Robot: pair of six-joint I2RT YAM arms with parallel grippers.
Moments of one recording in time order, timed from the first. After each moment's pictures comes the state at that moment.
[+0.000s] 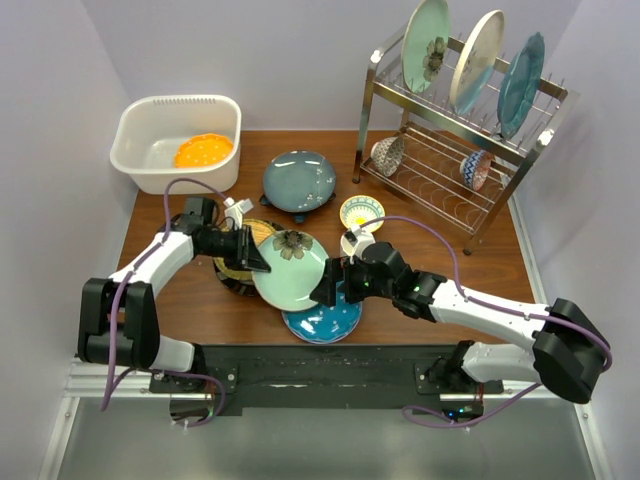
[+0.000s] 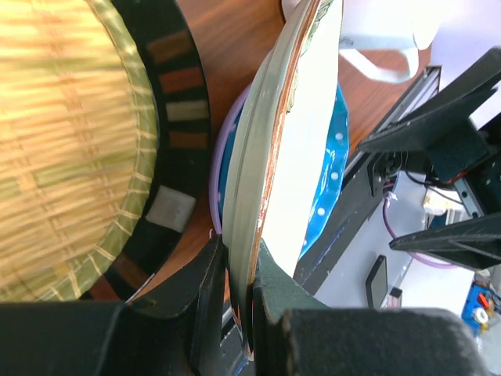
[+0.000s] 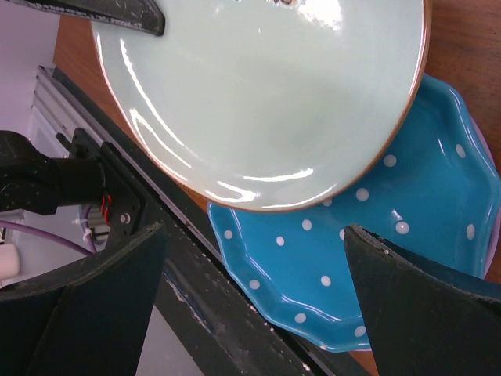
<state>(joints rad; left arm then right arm) -0.09 1.41 0.82 -0.55 0.87 -0.15 0.91 1.20 0.63 0.00 -0.13 0.72</state>
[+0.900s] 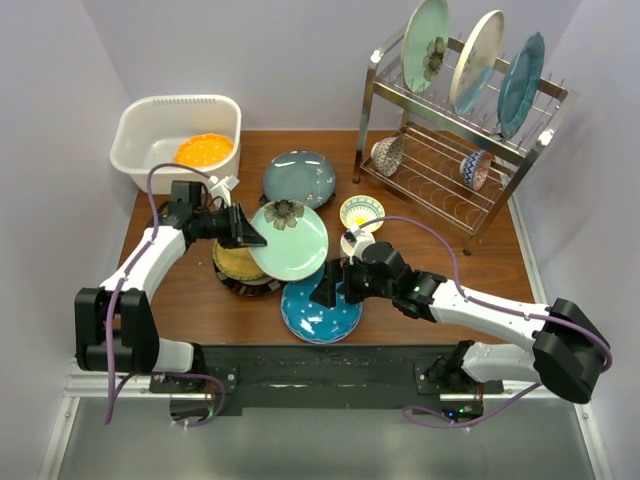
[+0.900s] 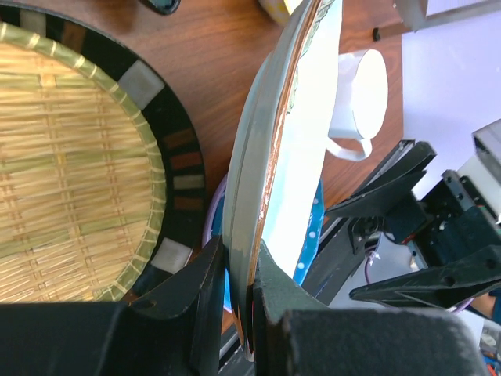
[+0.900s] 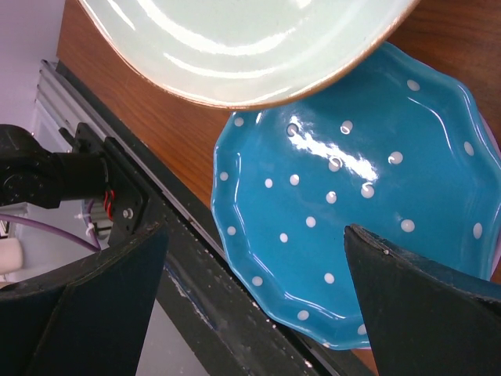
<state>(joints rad) -0.04 1.38 0.91 -0.45 0.83 -0.31 0.91 1.20 0.63 0.00 -0.15 0.72</state>
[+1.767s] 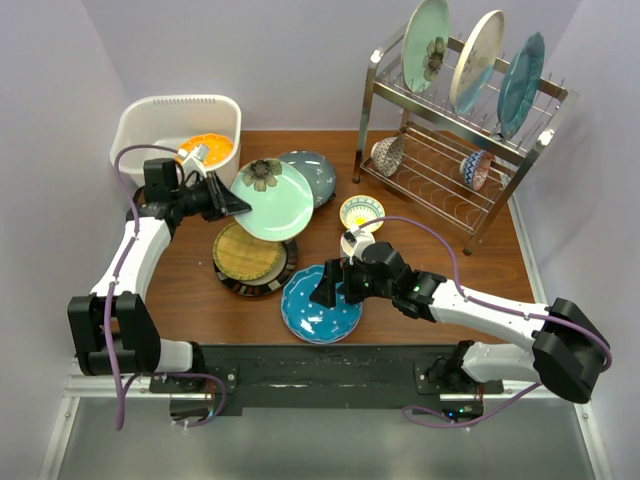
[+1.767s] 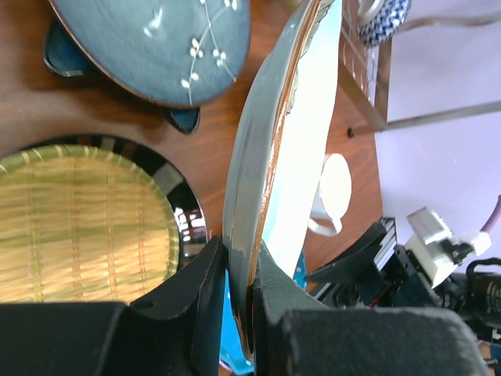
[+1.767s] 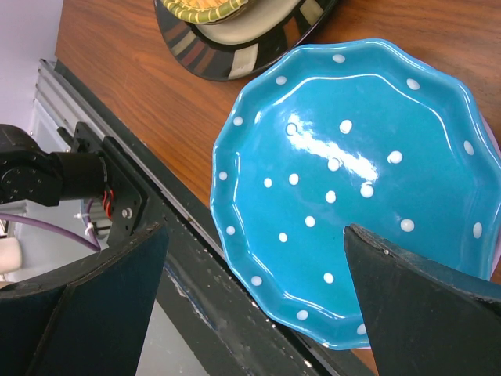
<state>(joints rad) 0.06 1.37 1.04 -0.35 0.81 -0.45 0.91 1.20 0.63 0.00 -0.15 0.72</state>
